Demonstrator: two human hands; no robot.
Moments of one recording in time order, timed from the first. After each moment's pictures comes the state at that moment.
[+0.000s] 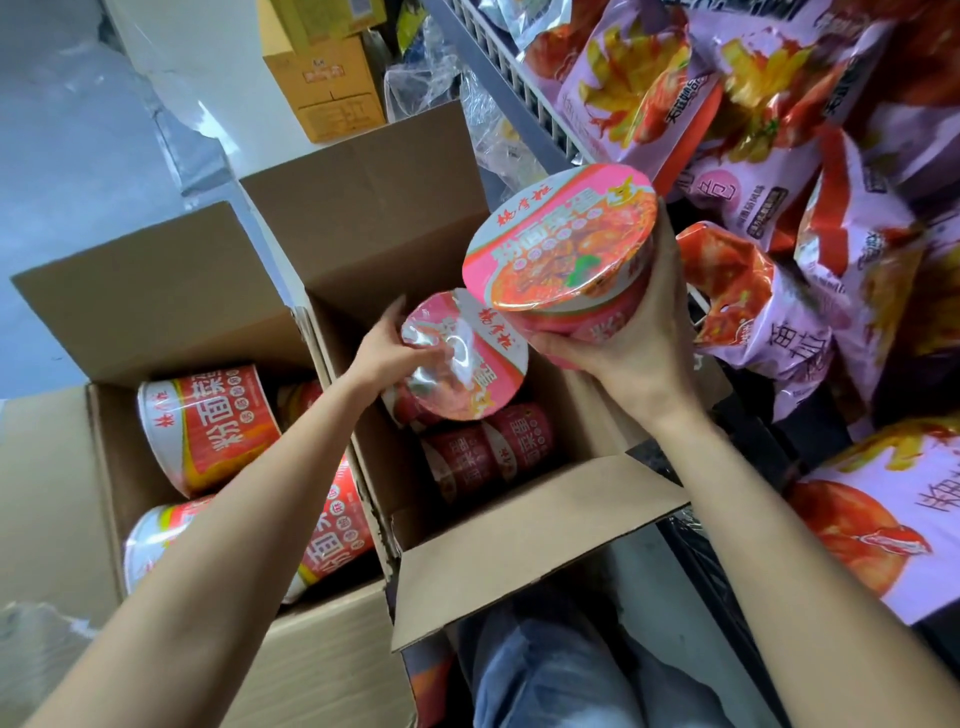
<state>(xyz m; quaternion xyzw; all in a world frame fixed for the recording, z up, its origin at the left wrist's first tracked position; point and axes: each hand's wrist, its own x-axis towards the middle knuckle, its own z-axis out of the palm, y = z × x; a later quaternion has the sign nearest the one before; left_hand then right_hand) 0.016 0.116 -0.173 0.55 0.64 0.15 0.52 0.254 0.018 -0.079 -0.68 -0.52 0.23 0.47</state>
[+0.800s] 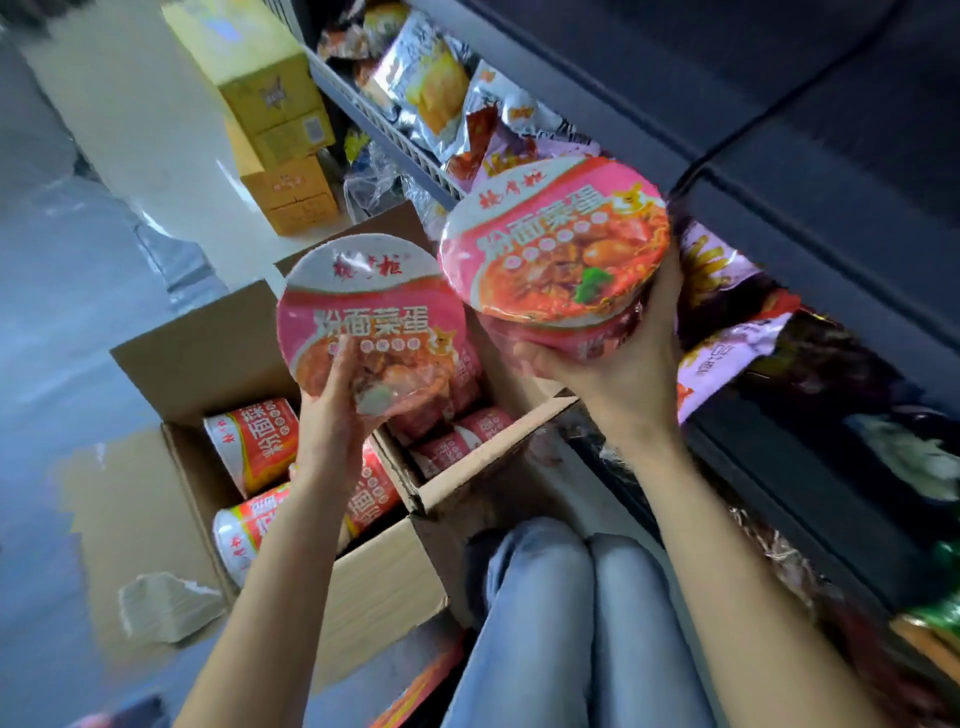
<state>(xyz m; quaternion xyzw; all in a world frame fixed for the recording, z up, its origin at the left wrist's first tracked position) -0.008 -0.042 0.062 0.32 0.48 0.46 0.68 0.210 -0.124 0.108 -0.67 -0.43 0.17 0.58</state>
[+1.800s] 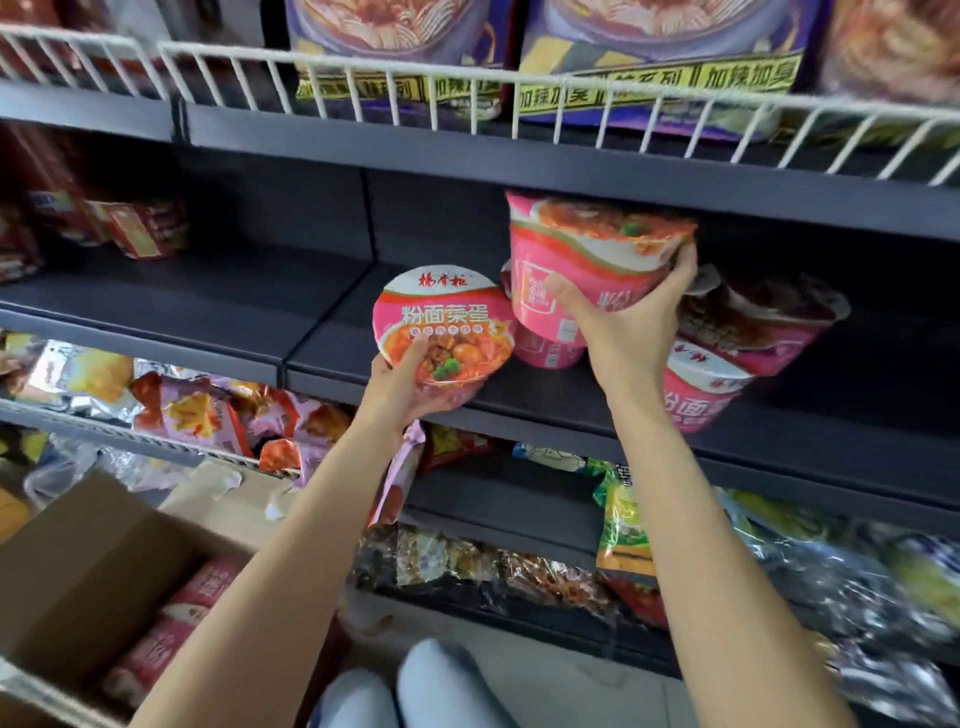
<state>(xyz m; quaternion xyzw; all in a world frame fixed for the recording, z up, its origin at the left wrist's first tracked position) 0.294 -0.183 0.231 0.48 0.32 0.17 0.80 0.391 -0.352 0.273 -0.72 -0.16 -0.15 0.66</state>
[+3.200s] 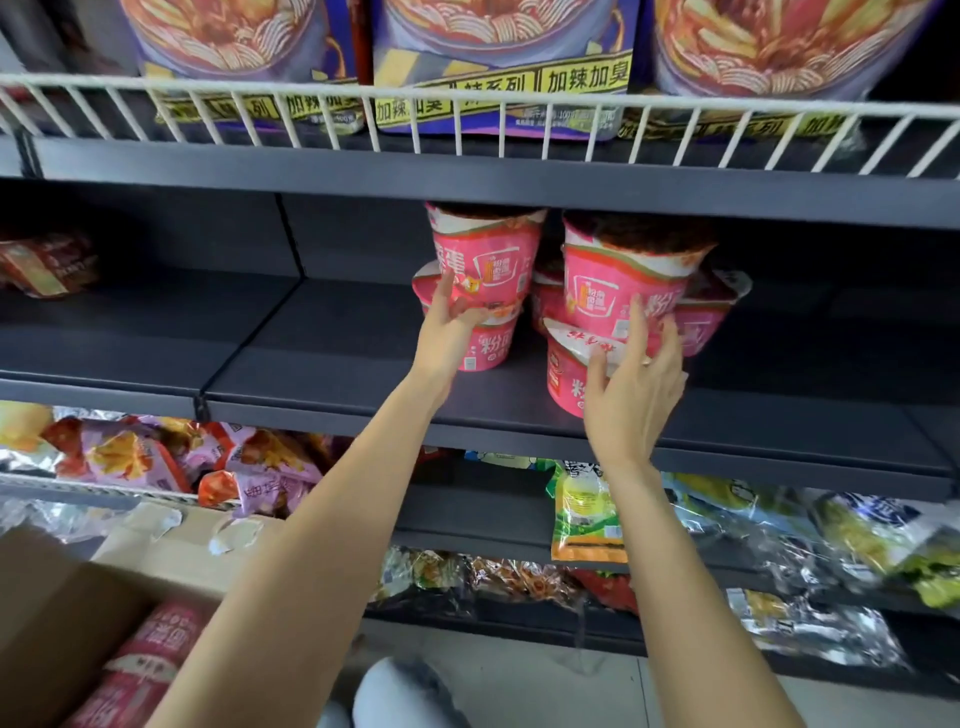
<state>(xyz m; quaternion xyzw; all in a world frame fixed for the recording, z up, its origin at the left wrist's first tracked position) 0.389 -0.264 0.253 0.69 0.12 0.16 0.70 0.420 -0.437 0.203 -0.89 -0.05 -0.32 0.32</state>
